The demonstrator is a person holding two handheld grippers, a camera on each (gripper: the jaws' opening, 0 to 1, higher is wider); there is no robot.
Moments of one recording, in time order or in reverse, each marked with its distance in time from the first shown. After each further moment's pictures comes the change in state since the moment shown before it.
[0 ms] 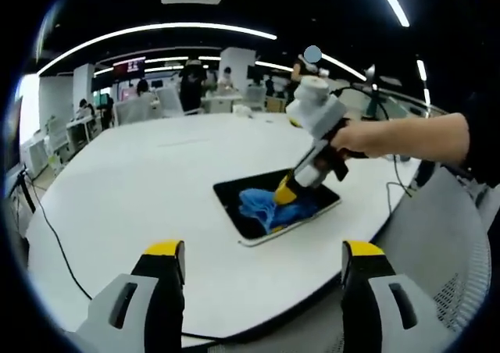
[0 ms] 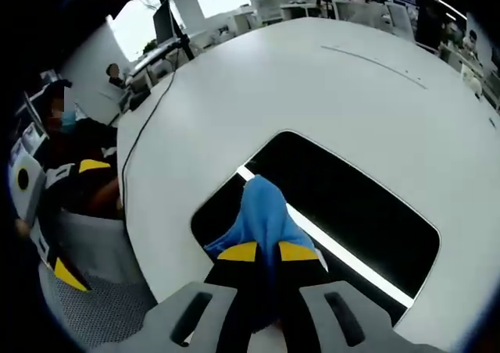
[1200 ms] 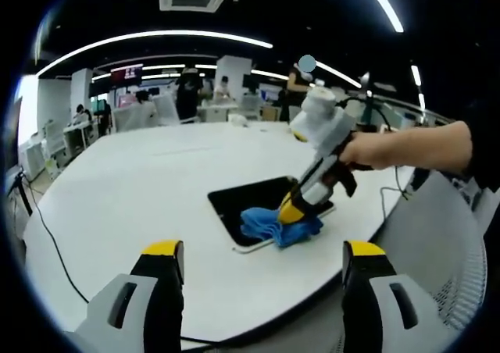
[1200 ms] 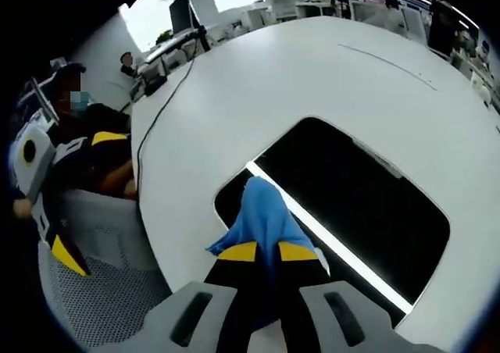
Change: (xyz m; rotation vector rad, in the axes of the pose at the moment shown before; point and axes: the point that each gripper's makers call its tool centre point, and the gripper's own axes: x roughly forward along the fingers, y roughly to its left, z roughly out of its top) left arm -0.003 -0.009 0.003 0.012 -0.044 -0.025; right arm -0.005 0.019 -0.023 -0.033 -0.006 0.048
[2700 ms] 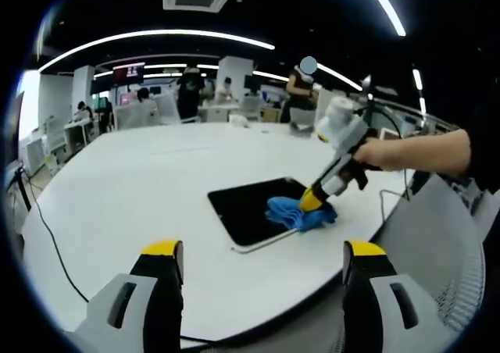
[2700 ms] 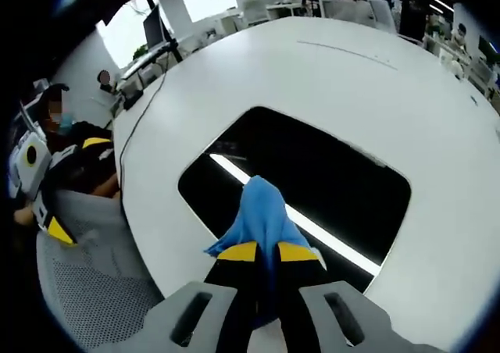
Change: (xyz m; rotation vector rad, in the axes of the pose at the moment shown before) left arm 0.000 -0.001 0.001 -0.020 -0.008 -0.004; right arm -0.027 -0.048 -0.023 0.093 -0.011 -0.105
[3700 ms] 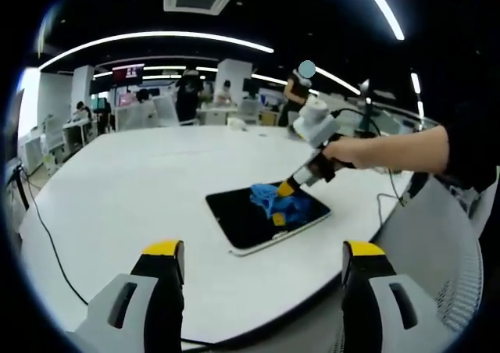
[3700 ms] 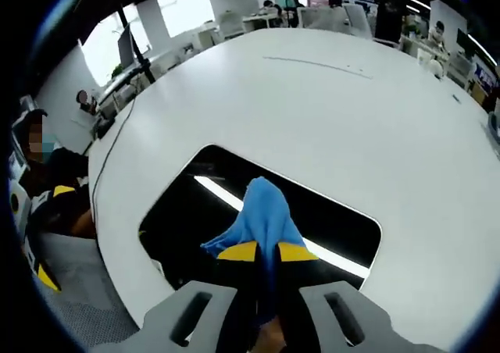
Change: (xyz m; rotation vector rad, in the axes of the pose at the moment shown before) left arm -0.001 0.000 0.002 -0.009 -0.020 -0.013; right arm 0.015 -0.049 0.045 0.099 -0.083 -0.093
